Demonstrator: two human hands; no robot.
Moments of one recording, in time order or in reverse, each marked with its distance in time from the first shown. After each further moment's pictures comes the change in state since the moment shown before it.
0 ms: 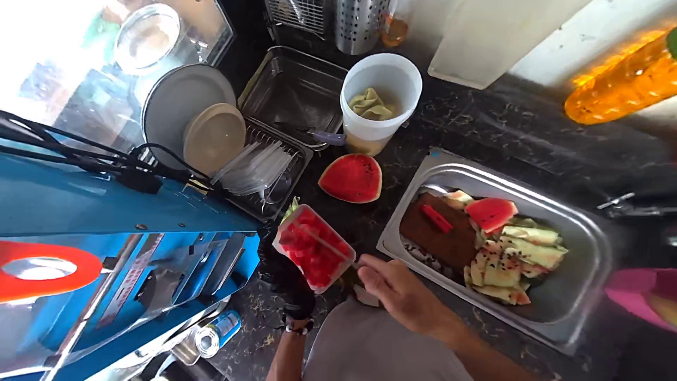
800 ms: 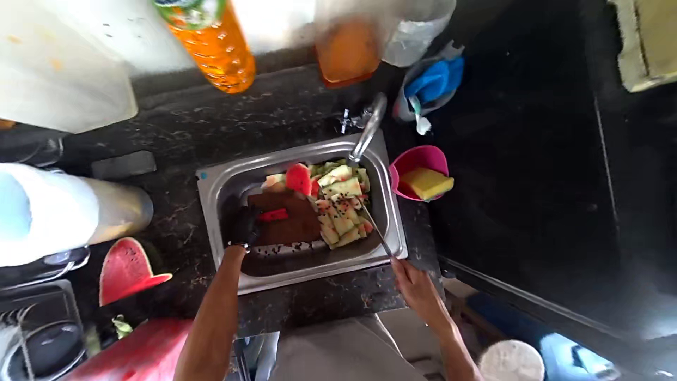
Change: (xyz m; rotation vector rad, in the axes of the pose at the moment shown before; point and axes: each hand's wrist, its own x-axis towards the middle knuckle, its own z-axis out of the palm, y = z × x) left_hand -0.116 -0.278 0.310 1.150 -1.719 0.255; right_hand -0.340 0.251 -0.142 0.152 0.759 1.071
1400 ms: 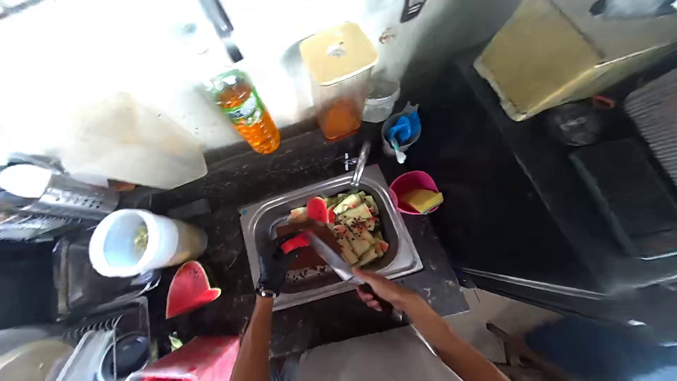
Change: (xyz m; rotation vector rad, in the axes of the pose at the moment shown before) left_hand -0.097 0.103 -0.110 -0.824 0.401 0.096; right_hand 0.005 -0.088 0.049 0.689 -0.765 0.068
